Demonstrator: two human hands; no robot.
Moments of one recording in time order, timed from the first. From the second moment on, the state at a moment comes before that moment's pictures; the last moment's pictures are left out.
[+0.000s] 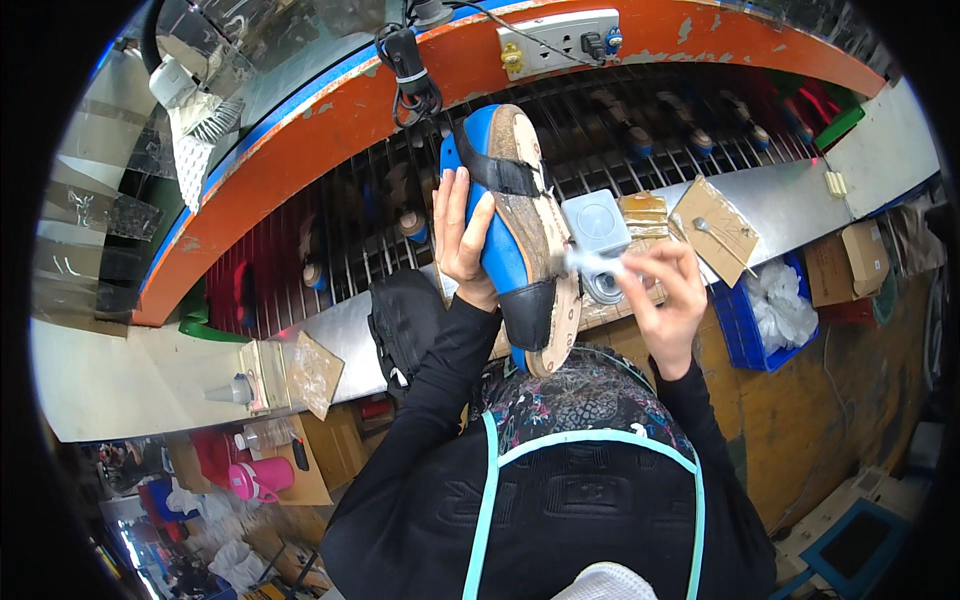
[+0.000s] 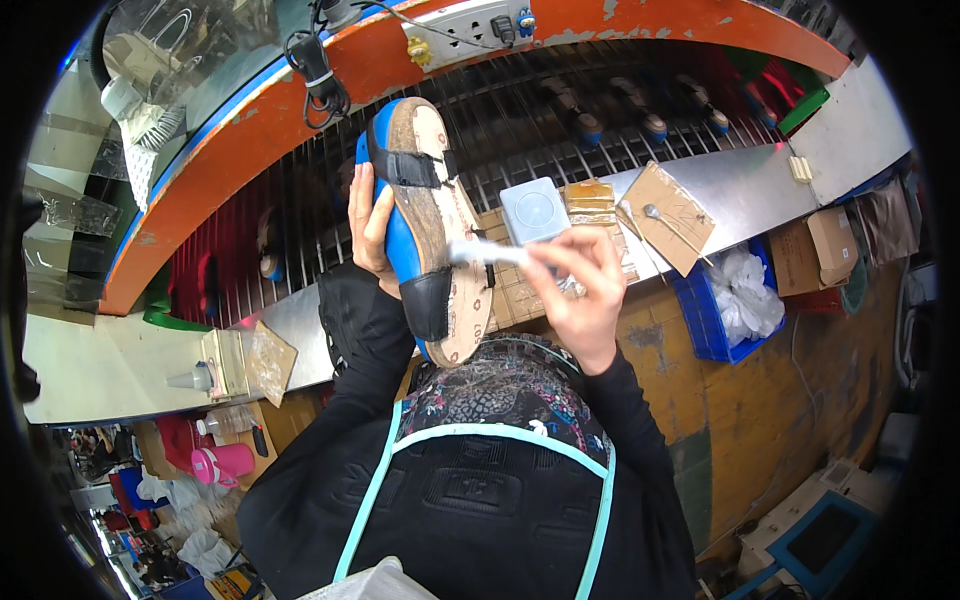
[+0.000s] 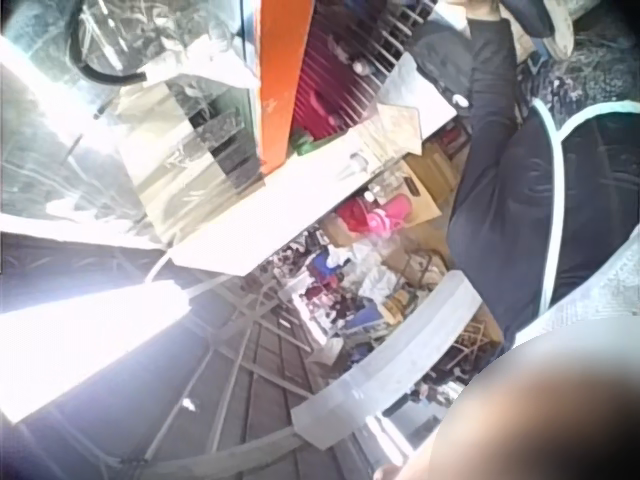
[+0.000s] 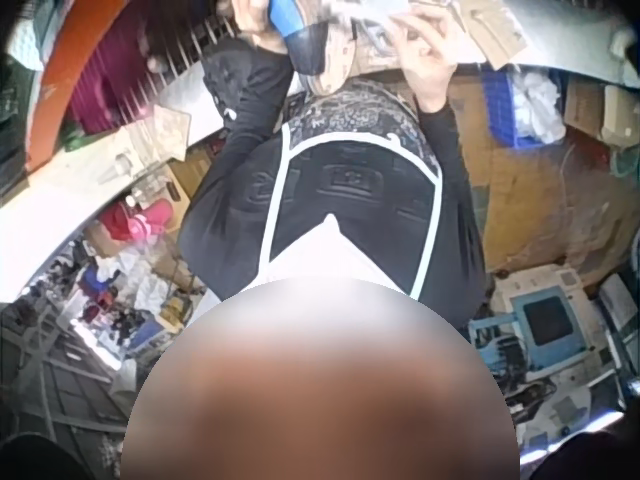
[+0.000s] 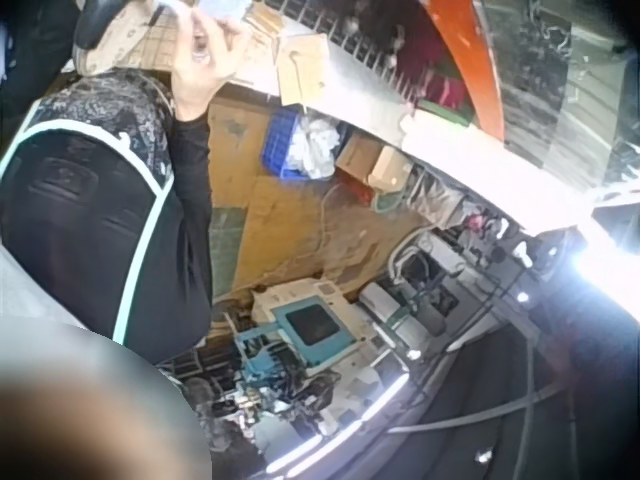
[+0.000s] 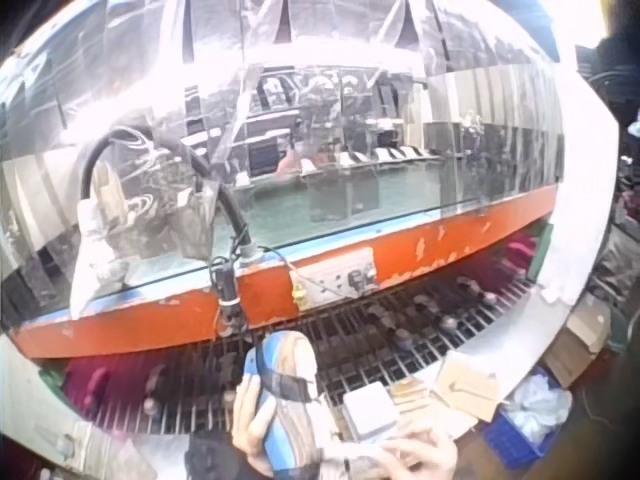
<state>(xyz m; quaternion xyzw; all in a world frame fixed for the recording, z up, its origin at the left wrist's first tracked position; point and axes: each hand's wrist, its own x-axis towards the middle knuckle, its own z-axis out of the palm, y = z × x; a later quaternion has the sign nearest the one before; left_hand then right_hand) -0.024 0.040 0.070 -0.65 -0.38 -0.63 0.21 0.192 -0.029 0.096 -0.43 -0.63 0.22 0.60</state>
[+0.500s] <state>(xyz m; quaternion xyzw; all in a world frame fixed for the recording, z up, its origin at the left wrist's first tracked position) -0.016 0.049 0.055 -0.62 -0.45 -0.63 0.15 0.188 -0.054 0.087 -0.48 -0.57 0.40 0.53</state>
